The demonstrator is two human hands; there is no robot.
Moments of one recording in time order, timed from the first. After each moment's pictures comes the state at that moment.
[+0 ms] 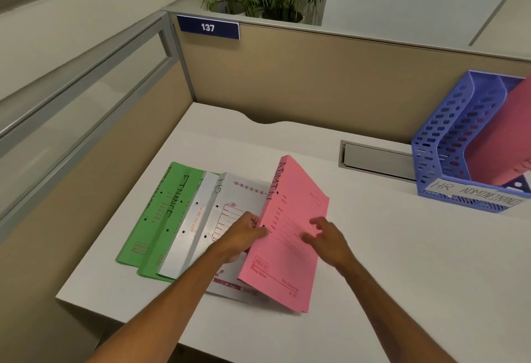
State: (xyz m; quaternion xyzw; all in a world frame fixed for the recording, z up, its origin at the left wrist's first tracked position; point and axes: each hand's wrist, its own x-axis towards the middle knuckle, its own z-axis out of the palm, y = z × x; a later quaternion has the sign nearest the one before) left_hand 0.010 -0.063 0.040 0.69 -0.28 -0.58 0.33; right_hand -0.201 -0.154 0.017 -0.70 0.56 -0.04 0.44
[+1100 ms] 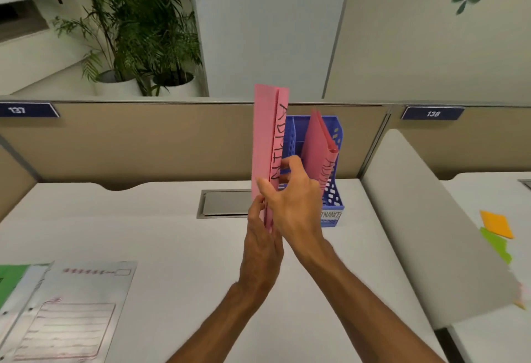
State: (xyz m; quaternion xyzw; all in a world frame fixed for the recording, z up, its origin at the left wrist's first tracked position) left_hand -0.421 -0.252 0.153 0.50 -0.49 -0.36 0.62; right_hand -0.477 -0.304 0.232 -0.66 0.57 -0.44 0.22
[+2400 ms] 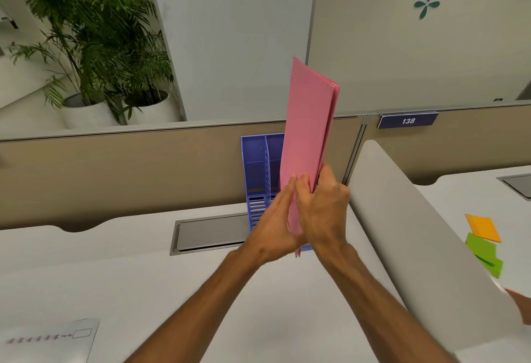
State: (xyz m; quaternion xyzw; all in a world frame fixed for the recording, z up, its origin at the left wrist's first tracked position) left_hand -0.457 -0.391 0.167 0.50 -0.71 -0.34 0.35; right_hand -0.556 -0.388 0.230 -0.61 0.59 -0.52 0.12
